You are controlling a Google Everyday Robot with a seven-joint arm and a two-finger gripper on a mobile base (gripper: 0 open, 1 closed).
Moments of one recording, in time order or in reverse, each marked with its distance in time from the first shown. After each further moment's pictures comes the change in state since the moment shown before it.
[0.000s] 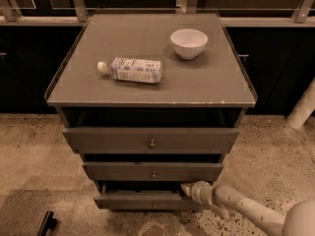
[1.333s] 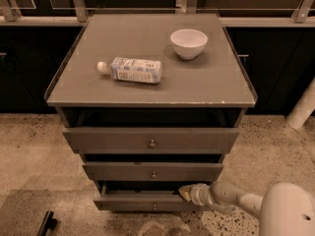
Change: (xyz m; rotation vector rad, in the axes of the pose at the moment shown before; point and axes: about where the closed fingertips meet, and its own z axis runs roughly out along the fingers) arm 0.047 0.007 0.012 -0.103 0.157 -0.076
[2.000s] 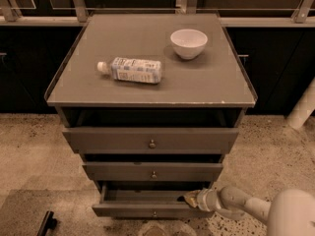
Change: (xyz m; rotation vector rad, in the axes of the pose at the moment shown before) arm 0.024 0.007 -0.019 -0.061 0.007 0.038
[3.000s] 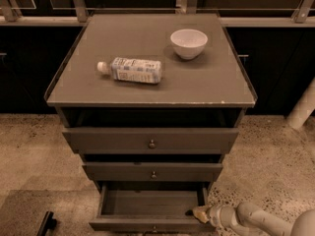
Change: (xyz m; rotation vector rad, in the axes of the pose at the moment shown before) arm 0.057 0.025 -0.049 -0.094 -0.033 0.182
